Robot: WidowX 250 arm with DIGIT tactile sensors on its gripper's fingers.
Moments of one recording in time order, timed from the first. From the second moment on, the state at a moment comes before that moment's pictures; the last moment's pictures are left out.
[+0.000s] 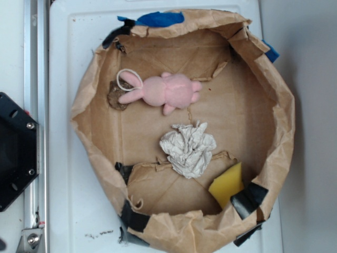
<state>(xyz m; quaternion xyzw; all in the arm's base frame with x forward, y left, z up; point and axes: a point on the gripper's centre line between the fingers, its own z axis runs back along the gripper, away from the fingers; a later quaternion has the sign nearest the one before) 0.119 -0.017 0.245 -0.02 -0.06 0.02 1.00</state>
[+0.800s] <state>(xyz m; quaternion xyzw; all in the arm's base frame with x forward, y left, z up) 0.191 -0.001 0.232 -0.02 -0.03 0.00 1.00</state>
